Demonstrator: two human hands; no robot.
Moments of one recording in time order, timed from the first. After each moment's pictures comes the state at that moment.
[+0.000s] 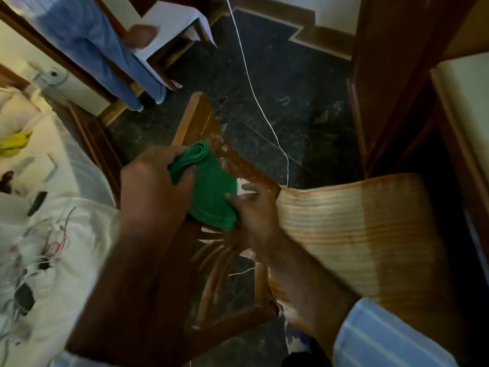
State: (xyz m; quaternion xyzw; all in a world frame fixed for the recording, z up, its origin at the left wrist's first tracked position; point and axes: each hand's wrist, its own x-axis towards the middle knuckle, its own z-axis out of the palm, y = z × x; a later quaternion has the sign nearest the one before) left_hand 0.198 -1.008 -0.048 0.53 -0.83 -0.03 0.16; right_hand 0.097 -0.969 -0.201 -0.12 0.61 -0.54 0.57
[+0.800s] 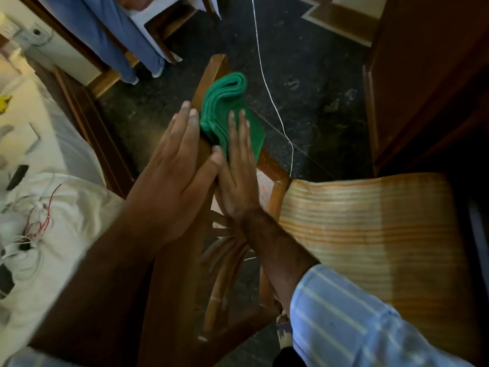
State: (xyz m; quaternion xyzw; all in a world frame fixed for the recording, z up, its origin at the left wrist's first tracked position) left_hand 0.235 -1.045 -0.090 0.47 -0.87 -0.14 0.06; right_hand 0.147 -1.055 -0.241 -0.44 0.62 -0.59 0.28
